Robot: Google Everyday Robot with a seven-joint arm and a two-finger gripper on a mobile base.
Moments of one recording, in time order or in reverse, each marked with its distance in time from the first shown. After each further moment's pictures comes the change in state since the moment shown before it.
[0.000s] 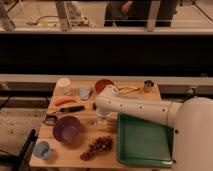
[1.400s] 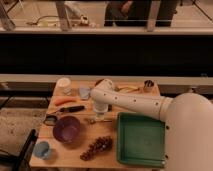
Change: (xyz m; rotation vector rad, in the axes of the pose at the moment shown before) arm -0.018 -0.009 -0.013 -0.071 0.009 -0.072
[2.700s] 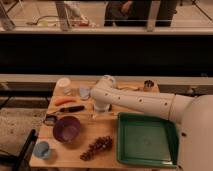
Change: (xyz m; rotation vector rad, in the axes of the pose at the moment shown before) arm -0.002 -0.002 -0.065 0.142 0.038 -0.022
